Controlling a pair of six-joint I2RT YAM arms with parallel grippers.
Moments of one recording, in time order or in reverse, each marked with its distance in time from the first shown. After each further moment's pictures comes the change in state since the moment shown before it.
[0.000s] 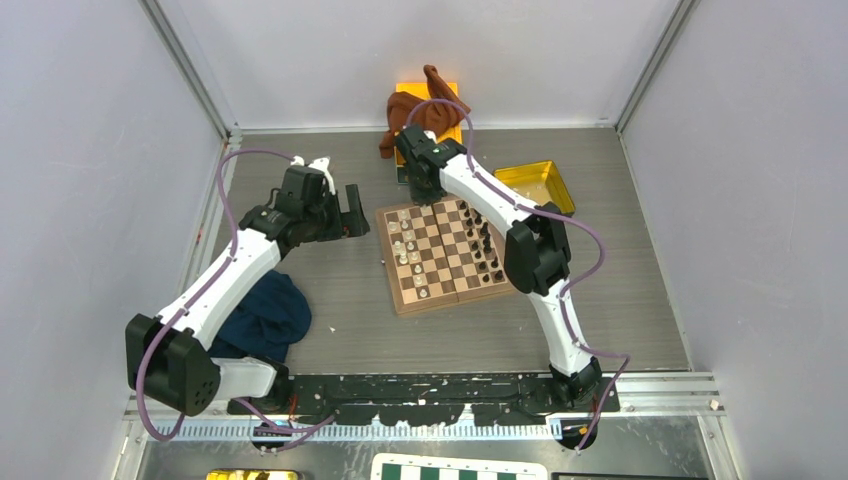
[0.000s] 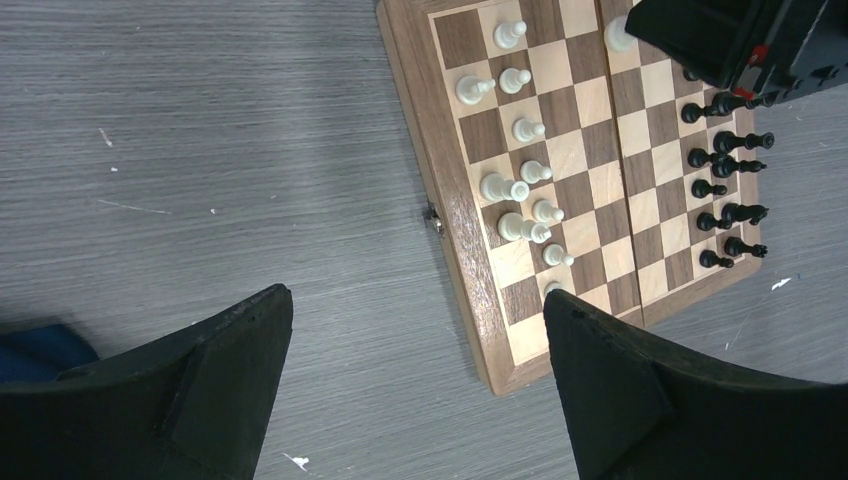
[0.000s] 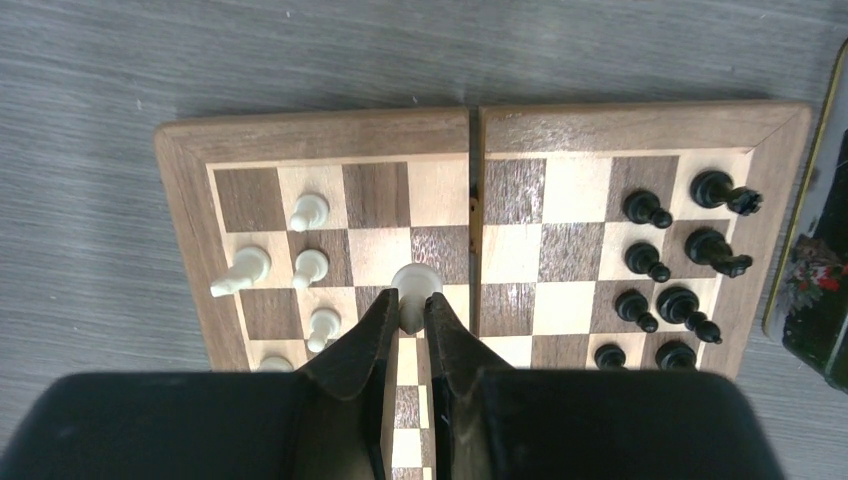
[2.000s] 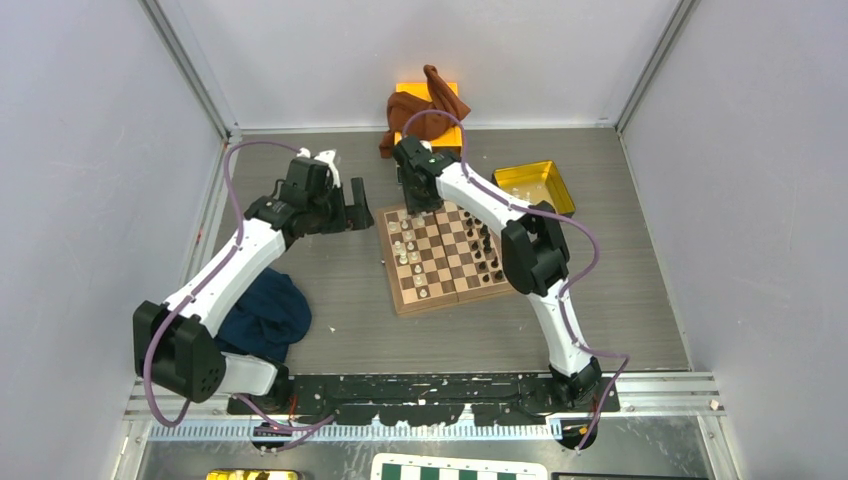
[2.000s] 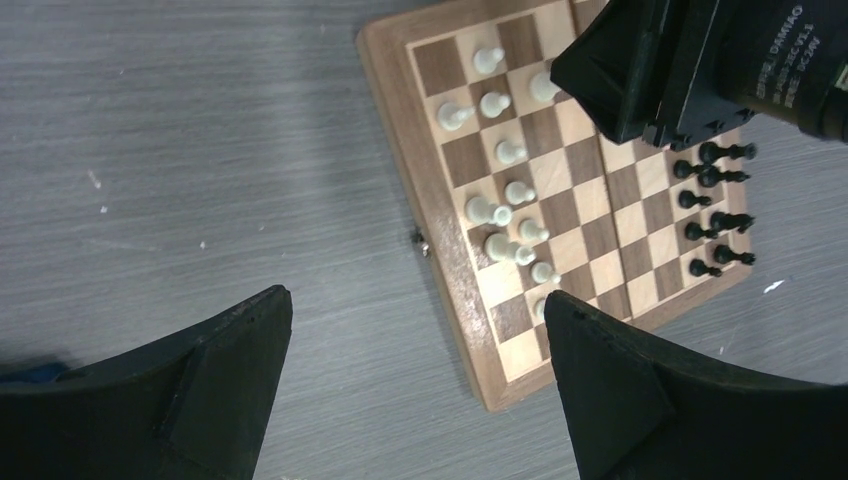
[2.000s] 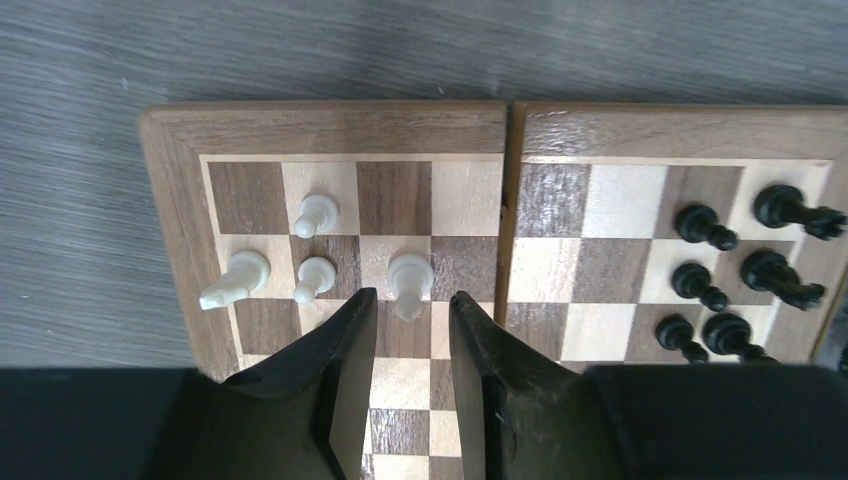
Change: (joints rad) left arm 0.000 0.053 0.043 0.004 0.016 0.024; right arm 0.009 0.010 -0.113 0.100 -0.029 -0.017
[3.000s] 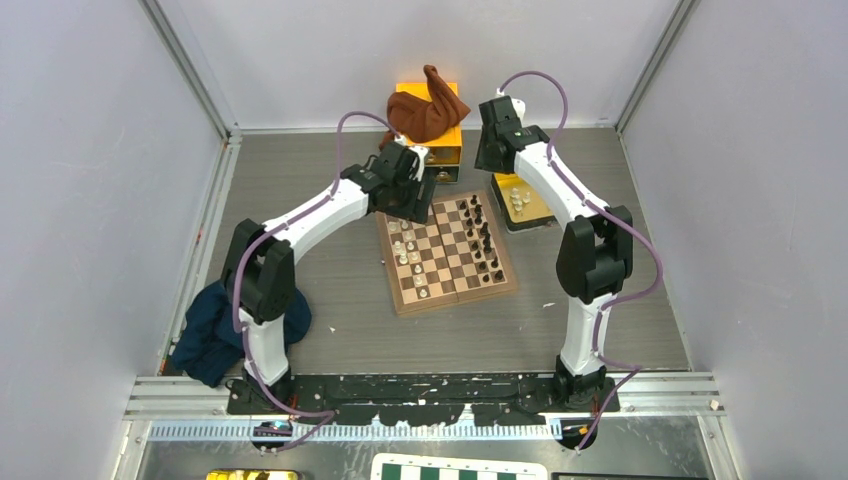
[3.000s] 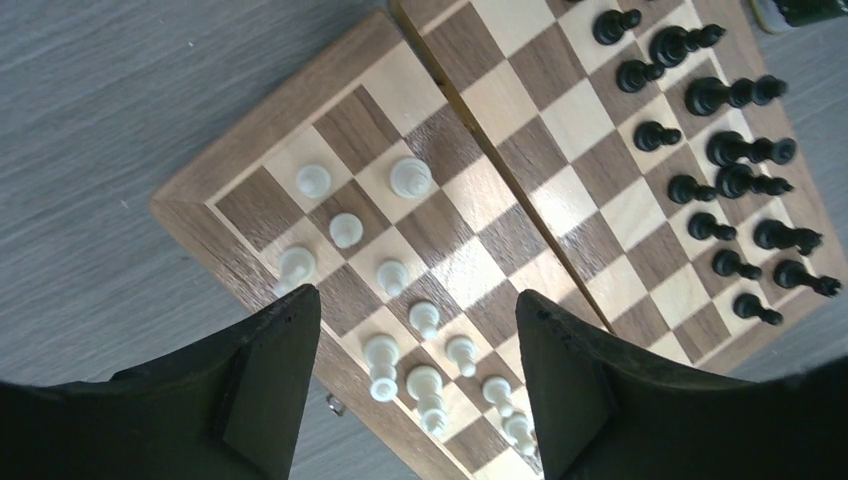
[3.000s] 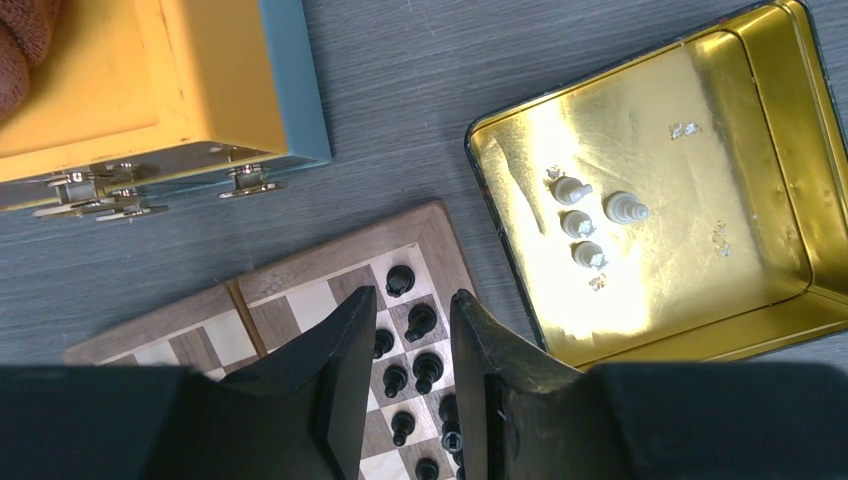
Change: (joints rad) left arm -0.239 0.547 0.441 0.007 -0.040 0.186; right arm -0.323 -0.288 -0.216 0.165 0.065 0.050
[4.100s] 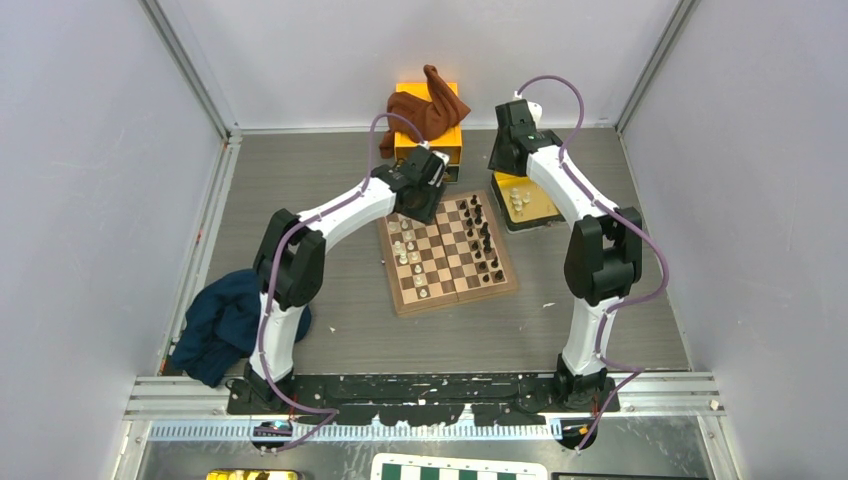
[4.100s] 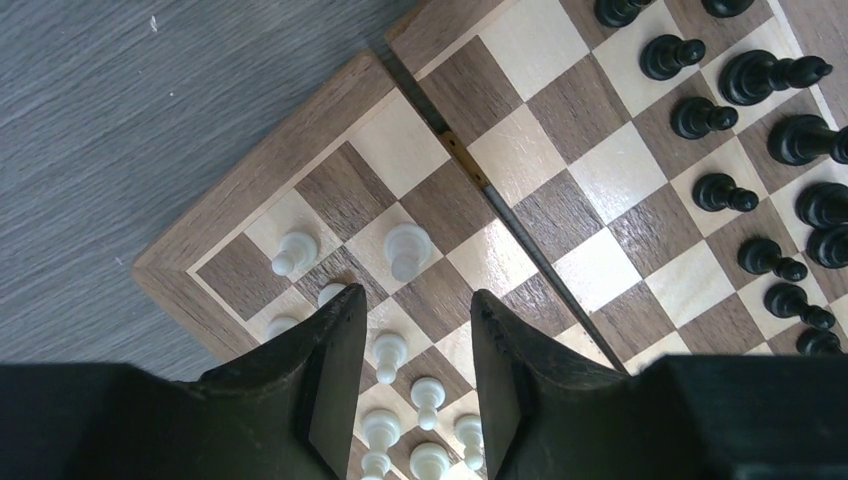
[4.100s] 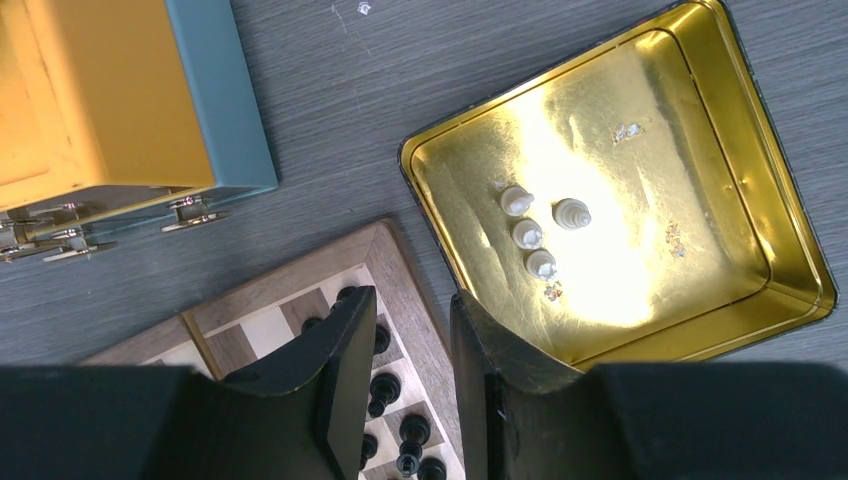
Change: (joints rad) left arm -0.065 0.204 0.183 -0.060 -0.137 0.052; right arm -0.063 -0.035 -0.089 0.067 -0.001 0.005
